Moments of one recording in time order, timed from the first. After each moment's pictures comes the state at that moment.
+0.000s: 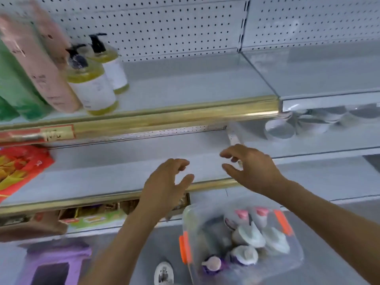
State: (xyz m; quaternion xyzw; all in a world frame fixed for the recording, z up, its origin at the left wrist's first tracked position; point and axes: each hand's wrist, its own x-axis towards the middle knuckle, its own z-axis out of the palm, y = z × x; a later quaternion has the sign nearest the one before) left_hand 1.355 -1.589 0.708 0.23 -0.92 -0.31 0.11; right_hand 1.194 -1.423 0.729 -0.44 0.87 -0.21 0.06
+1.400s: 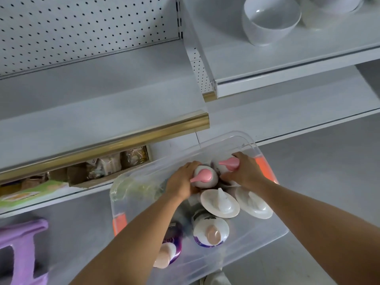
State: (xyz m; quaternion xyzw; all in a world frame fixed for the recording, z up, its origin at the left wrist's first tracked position) left_hand 1.207 -1.483 0.317 0.17 -0.90 -0.36 -0.18; right_hand 1.091 -1.308 0.348 -0.07 0.91 -0.22 0.33
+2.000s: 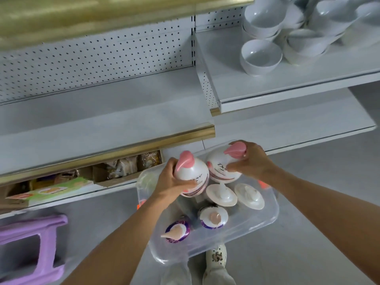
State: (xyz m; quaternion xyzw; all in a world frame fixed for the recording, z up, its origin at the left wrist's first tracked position) left_hand 1.271 -1.506 0.431 0.33 -0.72 -0.61 -0.03; right_hand 1.104 -1.311 0.483 -0.18 0.87 -0.35 0.30
